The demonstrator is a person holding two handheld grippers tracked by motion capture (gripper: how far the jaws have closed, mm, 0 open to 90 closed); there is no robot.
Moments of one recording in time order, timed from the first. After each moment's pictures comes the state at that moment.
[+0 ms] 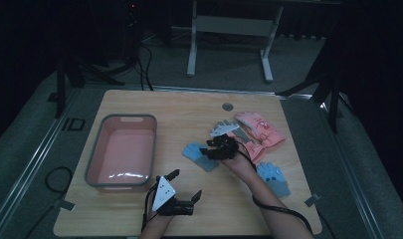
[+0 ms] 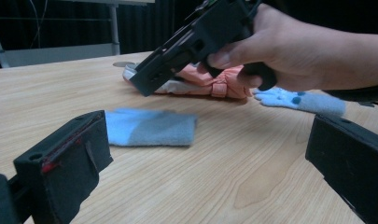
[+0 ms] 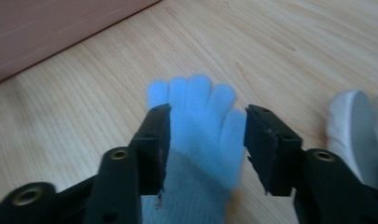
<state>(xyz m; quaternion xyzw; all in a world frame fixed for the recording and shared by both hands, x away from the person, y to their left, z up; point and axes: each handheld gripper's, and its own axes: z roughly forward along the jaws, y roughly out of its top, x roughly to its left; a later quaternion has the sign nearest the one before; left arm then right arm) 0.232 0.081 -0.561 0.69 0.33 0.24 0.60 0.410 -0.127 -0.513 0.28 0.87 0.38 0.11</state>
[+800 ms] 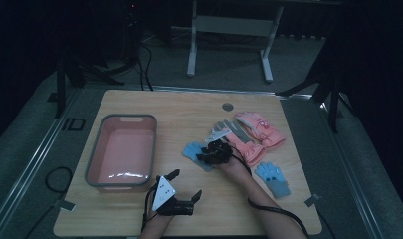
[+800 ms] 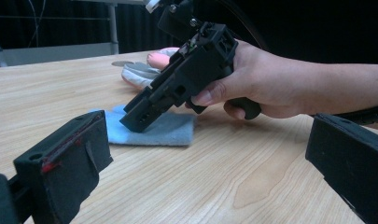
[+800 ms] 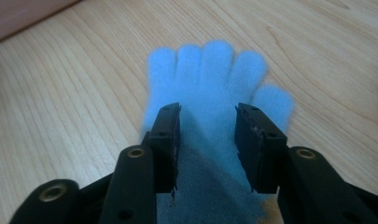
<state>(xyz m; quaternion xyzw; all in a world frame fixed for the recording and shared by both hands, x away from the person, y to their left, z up) 0.232 0.081 -0.561 0.69 0.33 0.24 0.60 0.415 -0.116 -0.550 0.28 0.89 0.37 0.08</state>
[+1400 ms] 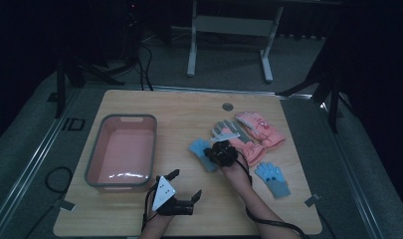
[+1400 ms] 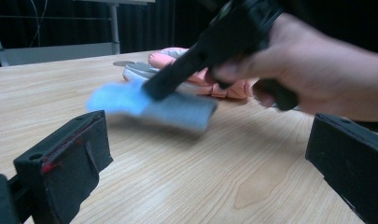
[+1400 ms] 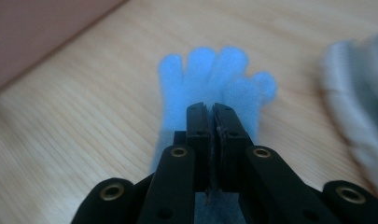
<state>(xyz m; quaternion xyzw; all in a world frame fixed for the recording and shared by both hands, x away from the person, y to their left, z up) 0.232 0.081 -0.561 0.69 0.33 0.24 0.60 0.382 -0.123 -0.519 0.38 0.84 0.37 0.13</state>
